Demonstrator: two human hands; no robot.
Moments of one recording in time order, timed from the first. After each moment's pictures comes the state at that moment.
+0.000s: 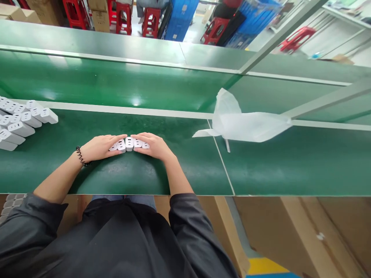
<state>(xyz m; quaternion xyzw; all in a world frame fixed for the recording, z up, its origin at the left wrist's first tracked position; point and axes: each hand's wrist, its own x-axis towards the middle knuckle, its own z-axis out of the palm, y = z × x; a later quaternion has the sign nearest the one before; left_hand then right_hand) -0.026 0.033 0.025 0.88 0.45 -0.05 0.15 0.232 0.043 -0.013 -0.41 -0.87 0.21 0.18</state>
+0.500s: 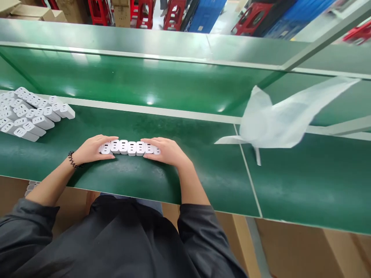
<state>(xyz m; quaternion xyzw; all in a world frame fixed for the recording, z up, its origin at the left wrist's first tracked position) -0.100 0.008 0.001 0.84 0.49 0.08 0.19 0.232 0.044 -0.004 -0.40 -0.88 0.22 0.11</state>
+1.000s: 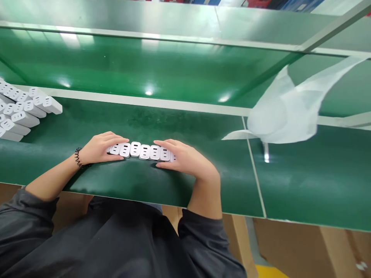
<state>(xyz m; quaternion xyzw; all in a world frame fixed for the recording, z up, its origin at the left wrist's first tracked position) -0.057 0.028 -0.012 0.90 0.38 0.14 0.17 0.281 0.031 0.006 -0.46 -0.84 0.28 0.02</state>
